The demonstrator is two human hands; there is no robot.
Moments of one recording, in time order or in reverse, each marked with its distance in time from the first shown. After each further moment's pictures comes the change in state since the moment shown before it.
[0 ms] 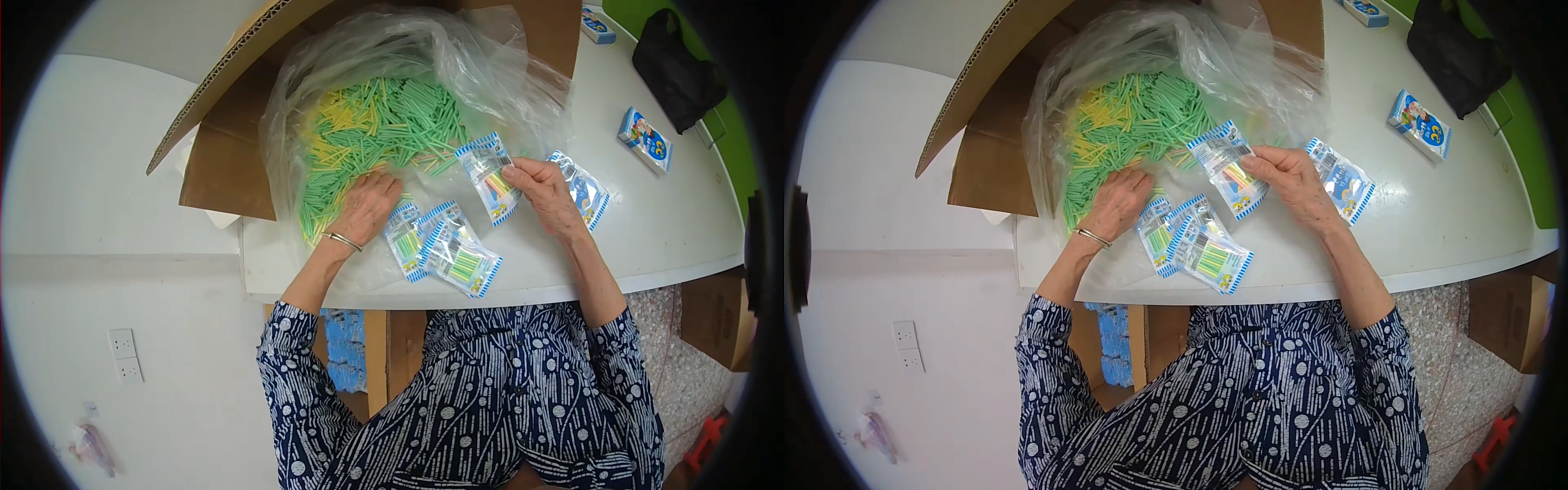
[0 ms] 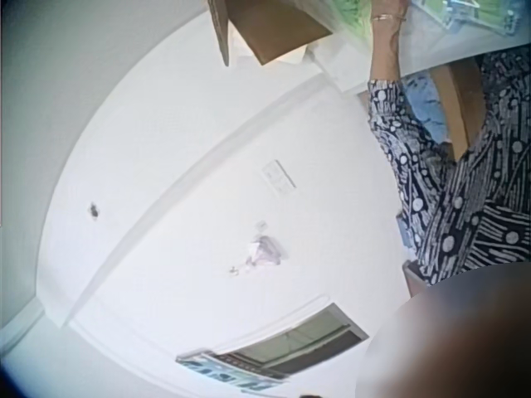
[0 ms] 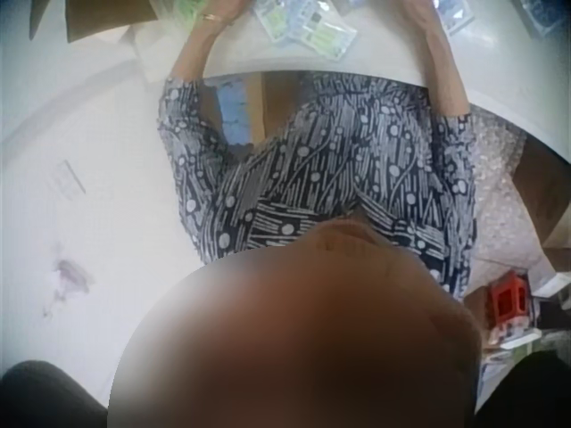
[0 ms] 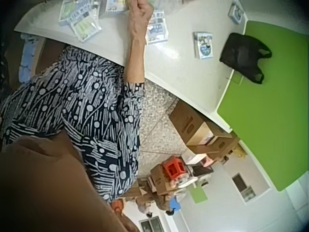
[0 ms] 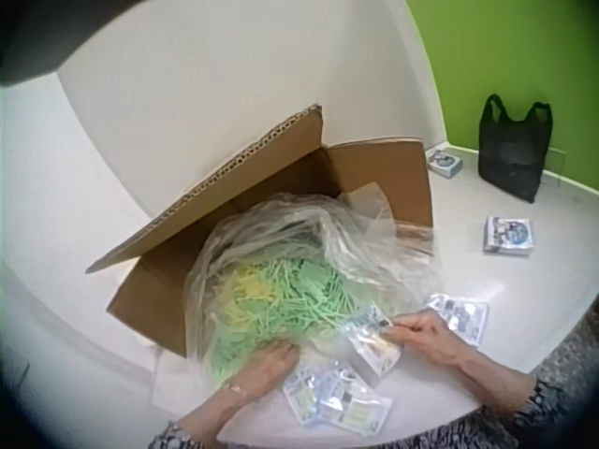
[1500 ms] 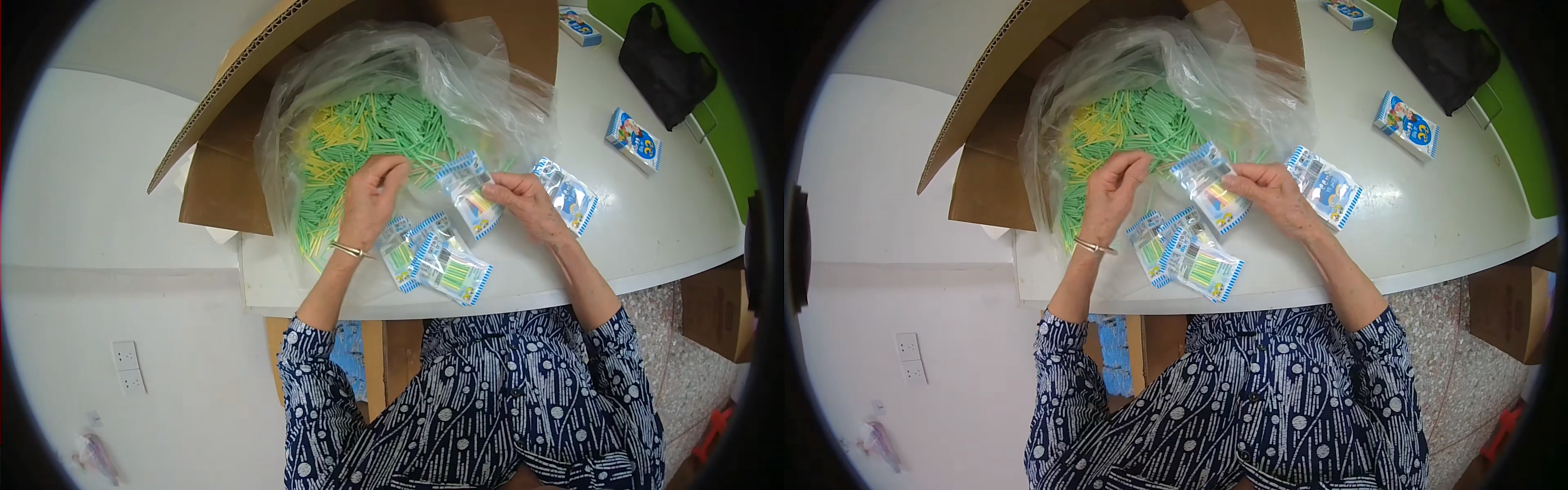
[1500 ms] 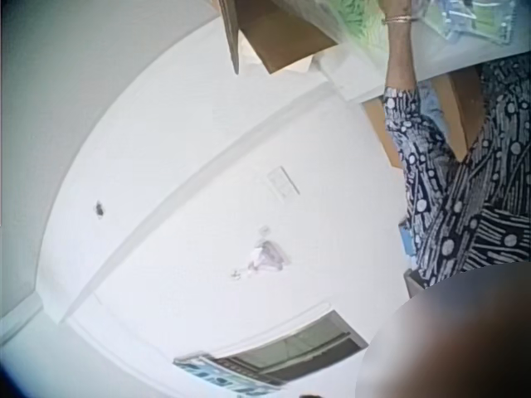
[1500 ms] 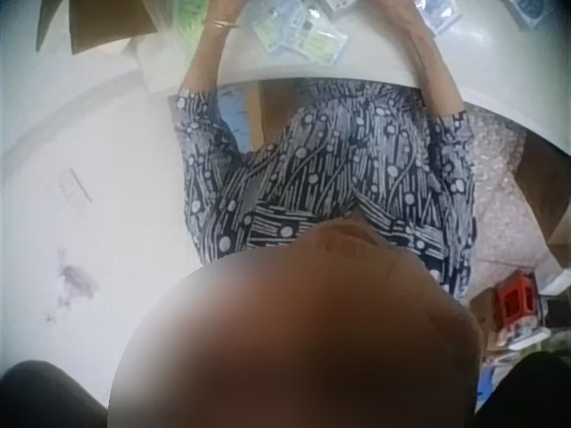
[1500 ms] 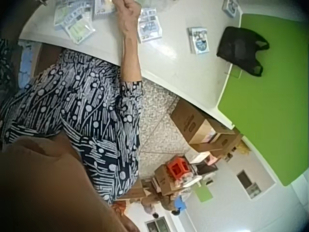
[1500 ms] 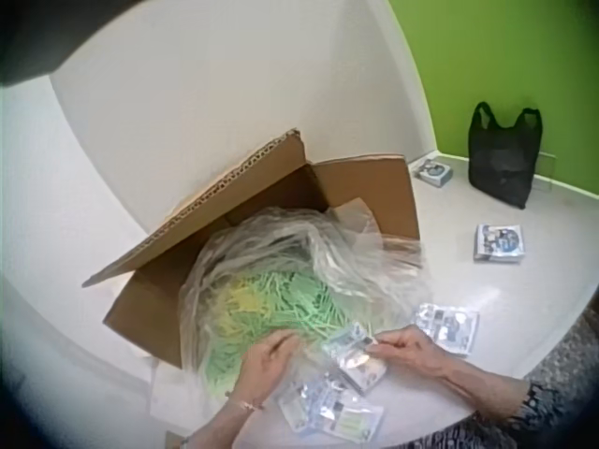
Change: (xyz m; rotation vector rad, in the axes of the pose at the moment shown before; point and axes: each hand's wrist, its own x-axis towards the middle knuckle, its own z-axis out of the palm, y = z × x) left_hand 0.061 0.055 -0.041 -1.049 0.453 -0.377; right_hand -0.019 -0.012 -0.013 0.022 -0.051 0.046
